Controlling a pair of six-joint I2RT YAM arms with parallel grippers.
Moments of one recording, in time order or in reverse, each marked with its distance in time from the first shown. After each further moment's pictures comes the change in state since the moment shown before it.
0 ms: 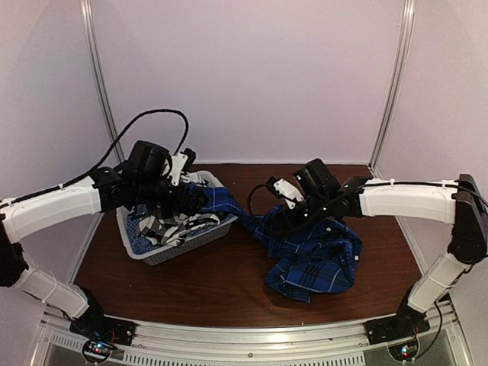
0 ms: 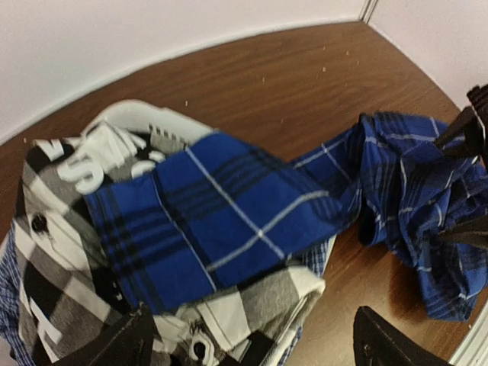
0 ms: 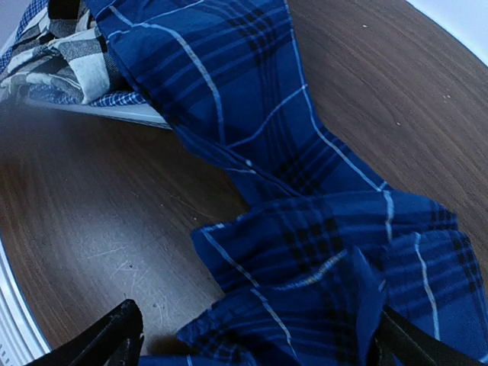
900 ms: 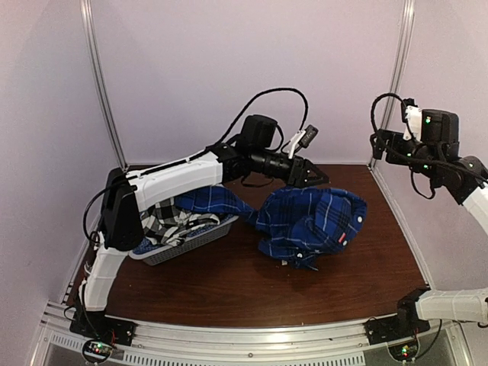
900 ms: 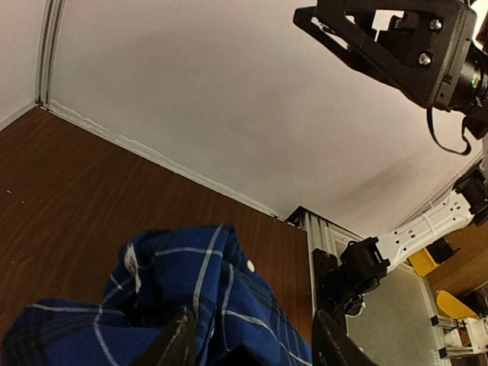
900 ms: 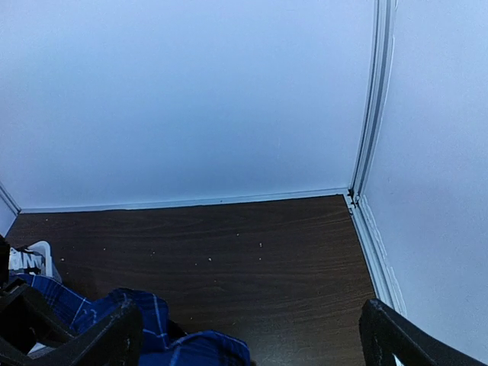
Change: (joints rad) left arm -0.212 0.955 1.107 0.213 0.776 -0.145; right arm -0.451 -0.601 0.089 -0.165 0.398 0.136
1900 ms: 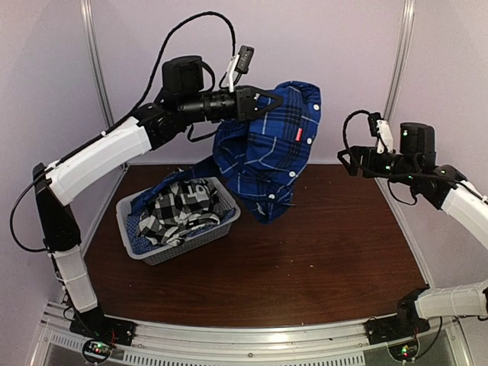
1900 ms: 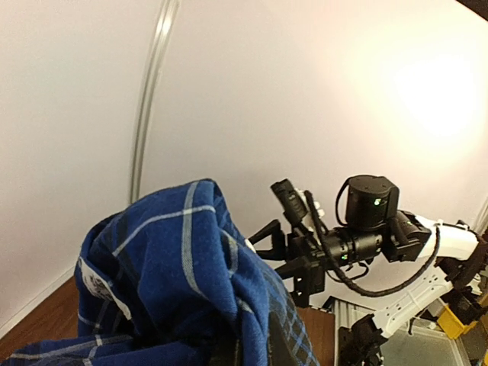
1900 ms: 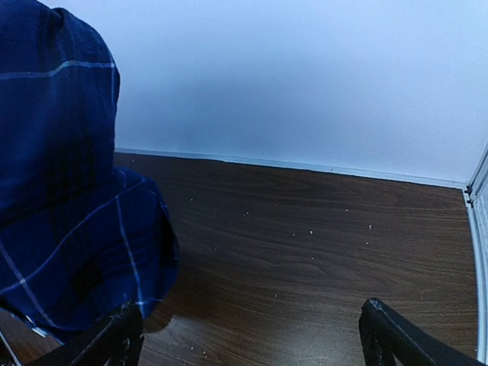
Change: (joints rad) left arm 0.127 -0.510 -0.301 0.075 -0.201 0.042; right arm 0.000 0.086 -0.177 0.221 -0.421 -0.021
